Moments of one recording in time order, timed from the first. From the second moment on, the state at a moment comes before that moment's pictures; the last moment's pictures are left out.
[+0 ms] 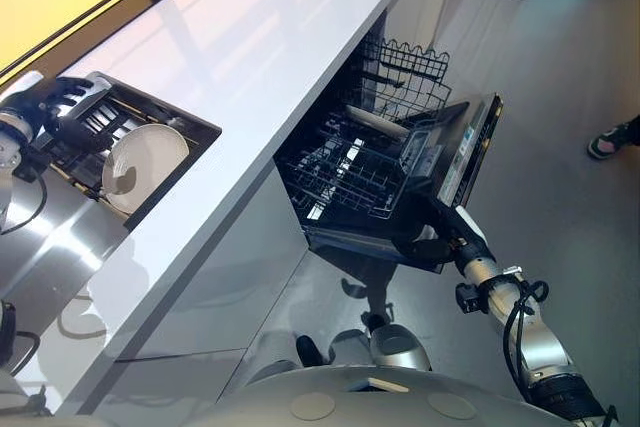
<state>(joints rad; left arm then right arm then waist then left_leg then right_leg) -0.57 1.13 -0.24 0.71 -0.01 0.17 -0.27 0.23 -0.51 0.13 0.08 0.13 -0.02 0.09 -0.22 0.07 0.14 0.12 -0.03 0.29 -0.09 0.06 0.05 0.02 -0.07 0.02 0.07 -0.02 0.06</state>
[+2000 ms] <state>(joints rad) -0.49 1.03 -0.10 0.63 -0.58 0.14 -0.29 0.24 -0.53 0.13 0.07 0.10 -0.02 0.01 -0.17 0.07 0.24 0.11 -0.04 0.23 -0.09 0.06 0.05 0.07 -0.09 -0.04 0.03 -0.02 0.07</state>
